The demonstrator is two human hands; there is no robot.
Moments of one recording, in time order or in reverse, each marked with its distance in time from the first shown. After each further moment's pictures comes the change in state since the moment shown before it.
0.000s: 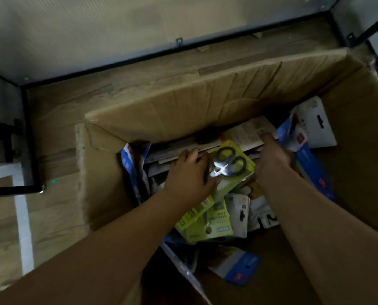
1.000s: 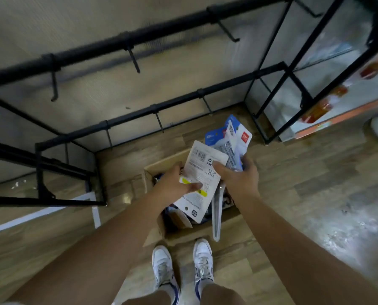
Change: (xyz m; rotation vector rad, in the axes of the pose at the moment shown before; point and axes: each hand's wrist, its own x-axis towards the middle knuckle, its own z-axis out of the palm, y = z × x) left_hand -0.237 0.190 -0.322 -0.745 -0.121 -0.246; right_hand -0.410 -0.258 -0.146 -0.307 -0.509 -0.385
